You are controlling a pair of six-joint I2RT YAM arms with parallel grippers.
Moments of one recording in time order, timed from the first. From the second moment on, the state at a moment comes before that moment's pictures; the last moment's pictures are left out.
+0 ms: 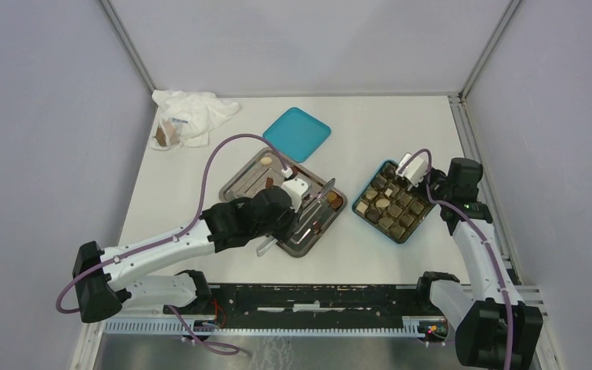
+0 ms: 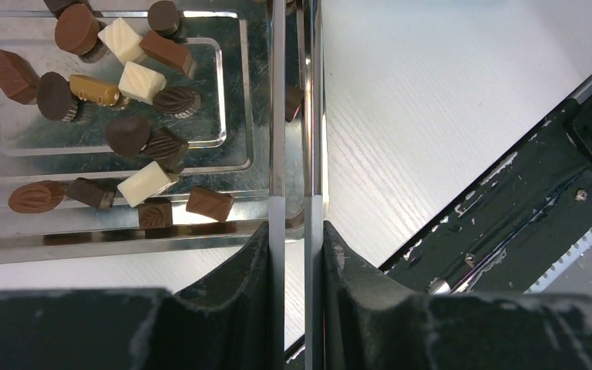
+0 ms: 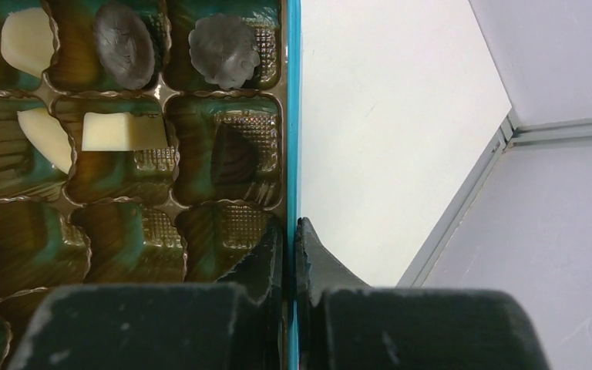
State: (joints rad) left arm -1.07 1.12 0.91 -0.55 -0.18 -0.32; right arm -0.12 0.95 0.65 -0.32 -0.43 -0.98
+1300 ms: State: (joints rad) left arm -0.74 1.24 0.94 -0.69 -0.10 -0.32; right arm -0.12 1.04 0.81 -0.30 -0.85 -0.68
